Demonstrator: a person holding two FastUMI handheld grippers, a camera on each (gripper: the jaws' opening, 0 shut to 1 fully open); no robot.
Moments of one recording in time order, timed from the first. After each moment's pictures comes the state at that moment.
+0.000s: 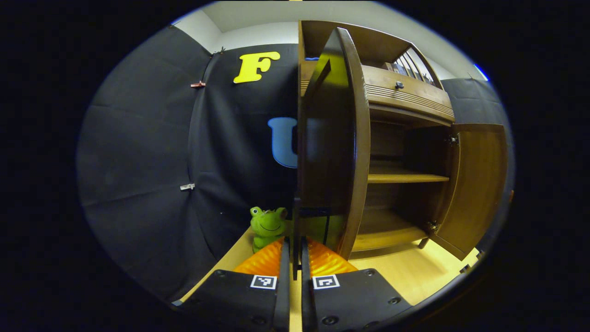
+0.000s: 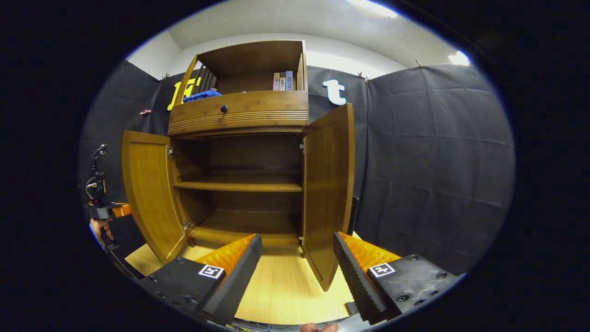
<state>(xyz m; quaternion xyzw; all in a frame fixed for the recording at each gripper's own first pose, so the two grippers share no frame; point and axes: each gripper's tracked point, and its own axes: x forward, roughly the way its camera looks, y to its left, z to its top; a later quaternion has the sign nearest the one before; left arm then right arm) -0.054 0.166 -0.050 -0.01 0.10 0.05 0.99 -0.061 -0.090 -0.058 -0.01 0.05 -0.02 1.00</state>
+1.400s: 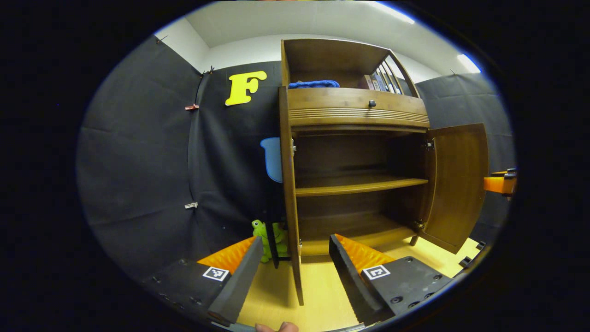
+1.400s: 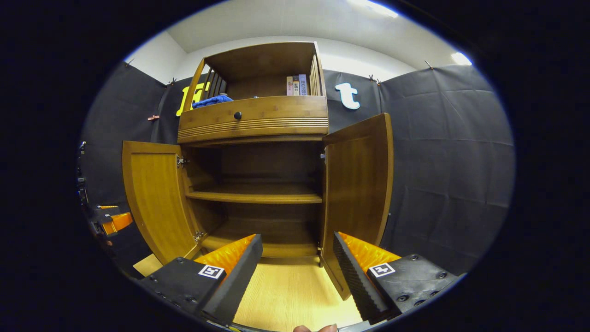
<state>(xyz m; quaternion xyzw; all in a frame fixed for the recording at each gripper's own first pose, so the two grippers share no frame) -0.120 0.119 0.003 0.04 0.05 0.03 1.00 -0.027 -0.048 -0.034 0.00 0.03 0.02 1.00</state>
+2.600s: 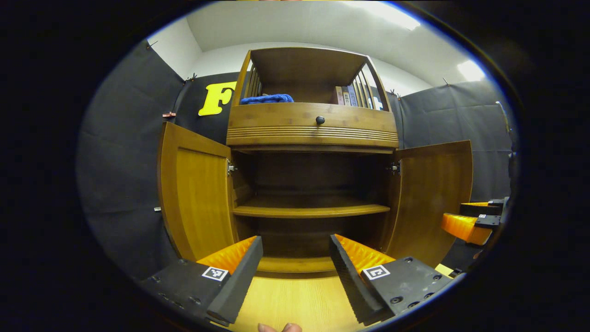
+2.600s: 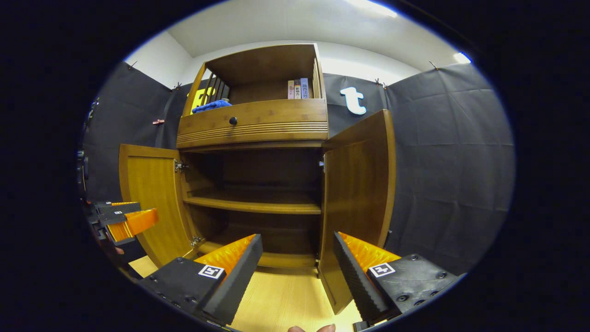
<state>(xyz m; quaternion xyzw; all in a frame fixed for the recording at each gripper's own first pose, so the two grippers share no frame) -0.083 -0.052 0.033 0.01 0.02 -0.01 1.00 0.009 -0.071 -0.027 -0.01 0.01 0.06 1.00</state>
